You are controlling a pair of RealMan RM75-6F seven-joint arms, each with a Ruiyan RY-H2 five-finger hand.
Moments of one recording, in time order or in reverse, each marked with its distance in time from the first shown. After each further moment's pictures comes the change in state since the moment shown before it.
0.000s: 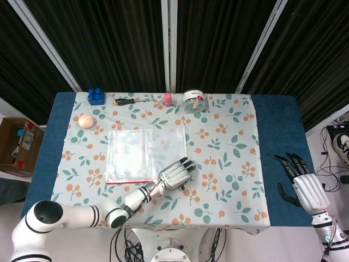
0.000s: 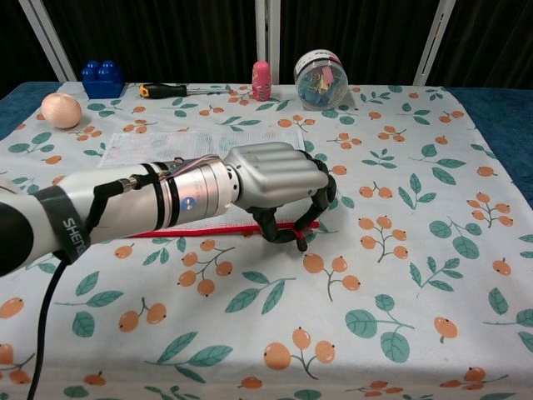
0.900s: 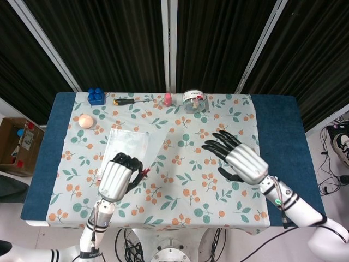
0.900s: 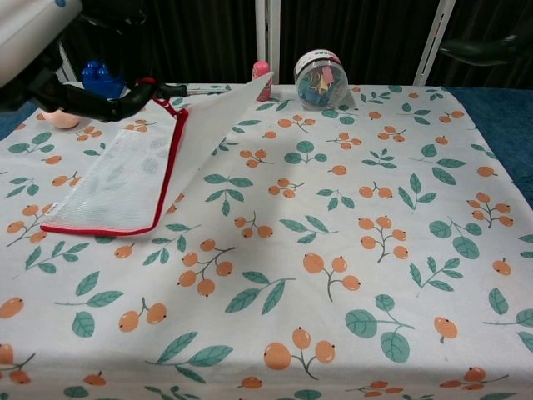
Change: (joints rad) left arm 0.524 0.156 0.089 -0.476 0.291 0.872 0.111; right arm 0.447 0.063 0.201 -0.242 0.014 -0.459 -0.145
